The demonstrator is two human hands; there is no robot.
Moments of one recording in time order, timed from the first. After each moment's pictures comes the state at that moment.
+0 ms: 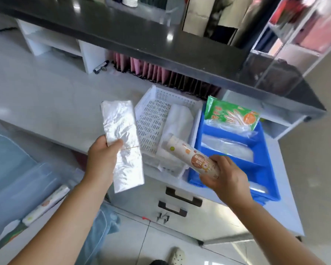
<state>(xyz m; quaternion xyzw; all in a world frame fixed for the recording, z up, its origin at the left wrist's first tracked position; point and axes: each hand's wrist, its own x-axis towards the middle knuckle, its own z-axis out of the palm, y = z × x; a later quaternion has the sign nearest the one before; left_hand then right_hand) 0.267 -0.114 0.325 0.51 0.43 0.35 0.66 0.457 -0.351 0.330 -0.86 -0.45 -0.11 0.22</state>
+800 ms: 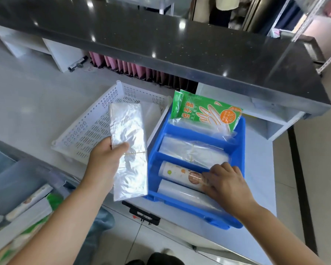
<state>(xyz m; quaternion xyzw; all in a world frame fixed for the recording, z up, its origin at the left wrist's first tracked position) 0.434 -0.218 0.329 0.56 0.45 0.30 0.63 0.644 -0.439 0.289 -0.81 -0.58 -0.08 0.05</state>
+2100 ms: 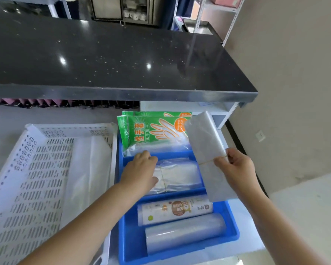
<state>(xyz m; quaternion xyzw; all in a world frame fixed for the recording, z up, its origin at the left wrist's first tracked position) 0.620 -0.190 0.279 0.98 0.05 -0.07 0.16 0.689 -0.429 0.333 -0.90 -0.01 0.03 0.44</state>
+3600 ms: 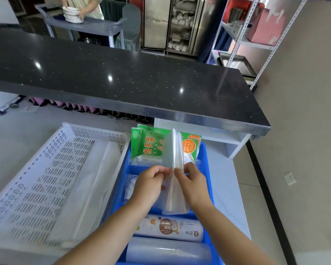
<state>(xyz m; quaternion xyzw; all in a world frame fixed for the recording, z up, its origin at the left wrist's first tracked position) 0.615 -0.254 0.317 0.68 0.32 0.10 0.66 0.689 -0.360 0.315 -0.83 -0.14 0.16 0.52</state>
